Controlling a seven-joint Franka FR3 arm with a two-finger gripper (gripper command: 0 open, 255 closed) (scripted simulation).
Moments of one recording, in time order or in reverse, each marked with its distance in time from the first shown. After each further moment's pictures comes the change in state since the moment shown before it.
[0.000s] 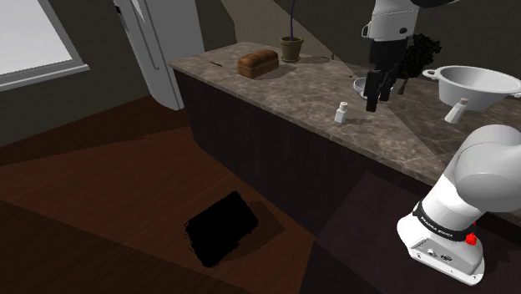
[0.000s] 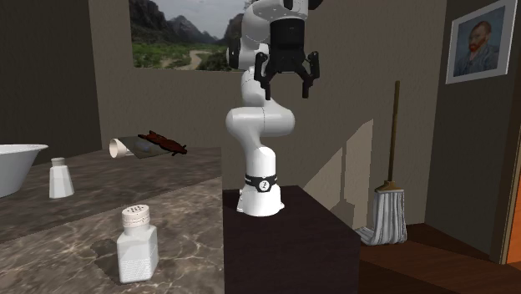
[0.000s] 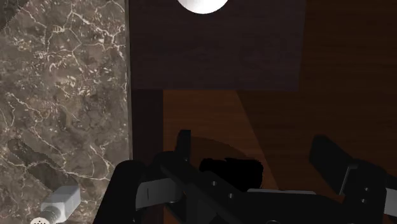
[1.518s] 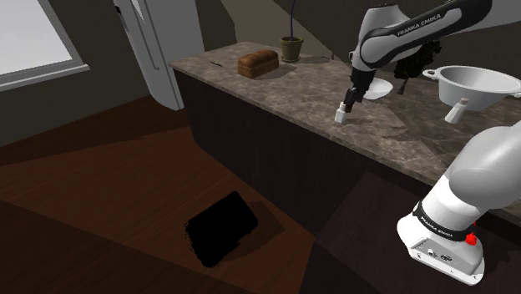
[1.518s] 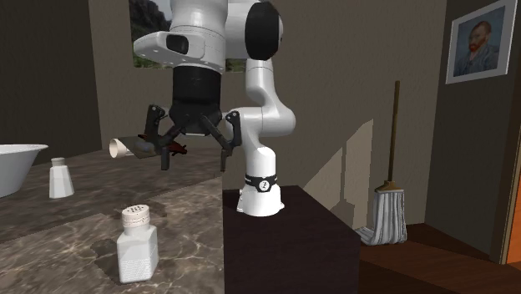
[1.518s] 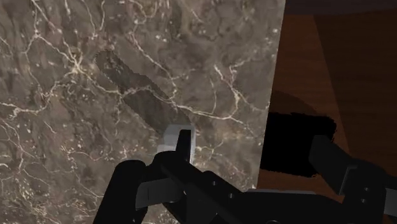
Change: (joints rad) arm -0.132 0.423 -0.282 -0.064 -0.248 0.719 -0.296
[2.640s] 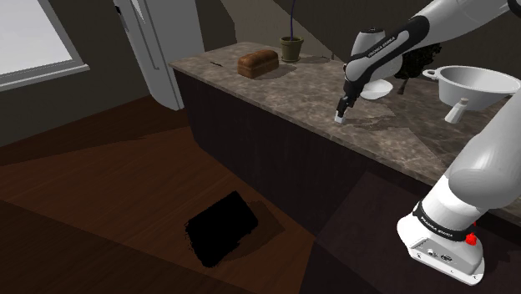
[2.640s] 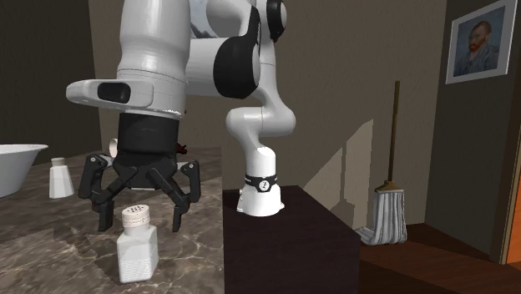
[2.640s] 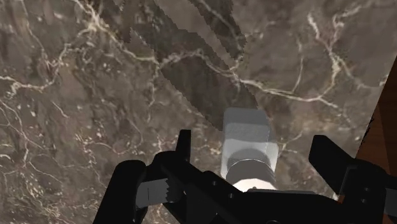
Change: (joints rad) arm -0.005 0.312 -0.094 0.077 0.076 0.314 -0.137
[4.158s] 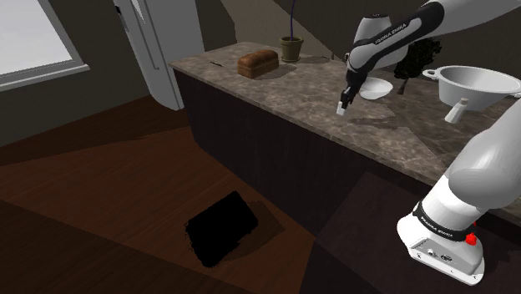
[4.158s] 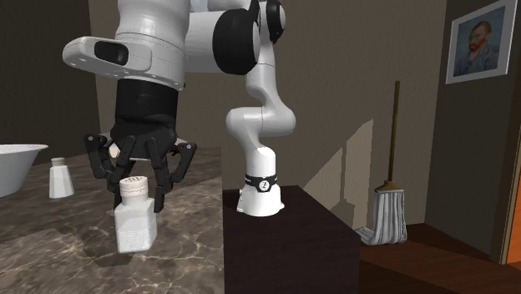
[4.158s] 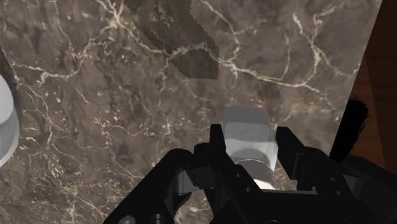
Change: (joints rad) arm -0.001 -0.077 0.010 0.042 -0.029 -0.115 0.019
